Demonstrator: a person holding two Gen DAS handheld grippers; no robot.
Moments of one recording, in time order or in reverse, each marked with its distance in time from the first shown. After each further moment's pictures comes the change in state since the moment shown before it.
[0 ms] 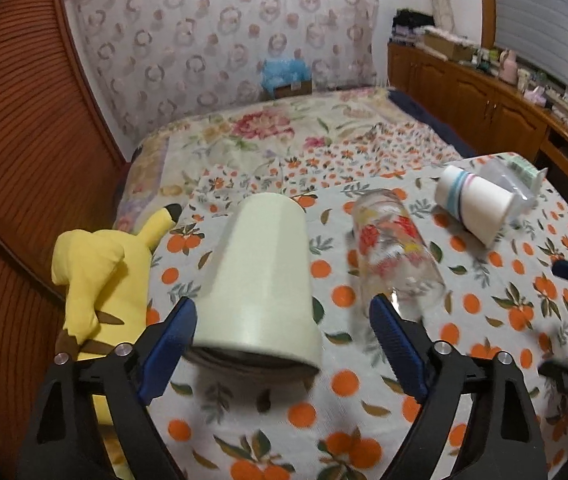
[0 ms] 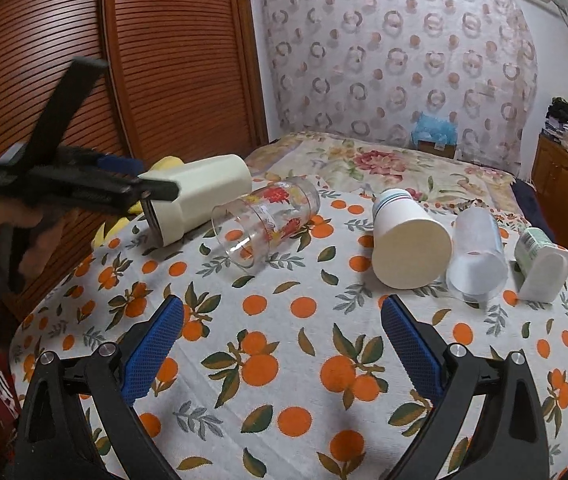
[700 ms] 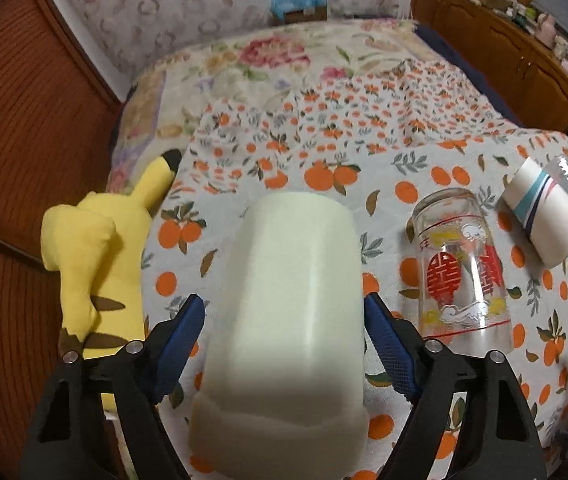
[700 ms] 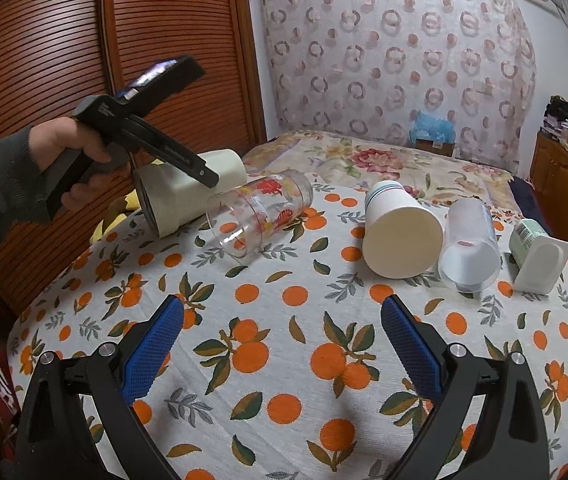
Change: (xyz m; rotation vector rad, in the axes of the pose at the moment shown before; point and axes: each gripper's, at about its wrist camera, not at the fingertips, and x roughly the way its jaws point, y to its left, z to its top) left arm 0.078 0.018 0.049 -0.008 0.307 0.034; right arm -0.011 -0.010 -0.008 0.008 -0.007 -0.003
